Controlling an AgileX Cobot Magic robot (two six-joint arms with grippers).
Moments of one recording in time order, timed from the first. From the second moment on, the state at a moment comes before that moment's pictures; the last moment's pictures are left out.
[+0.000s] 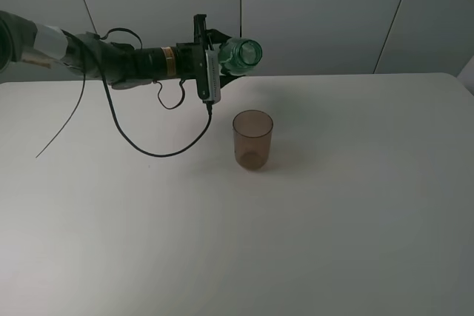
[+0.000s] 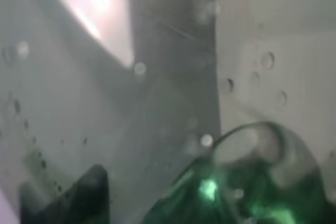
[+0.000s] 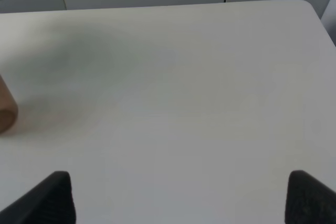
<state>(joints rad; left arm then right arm) -0.34 2.47 -1.68 1.12 -0.88 0.30 -0.03 0.00 -0.50 0.02 1.10 0.01</state>
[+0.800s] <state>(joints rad) -0.33 2.49 -1.71 1.21 -0.90 0.50 -0.03 0.00 -0.50 0.02 1.10 0.01</state>
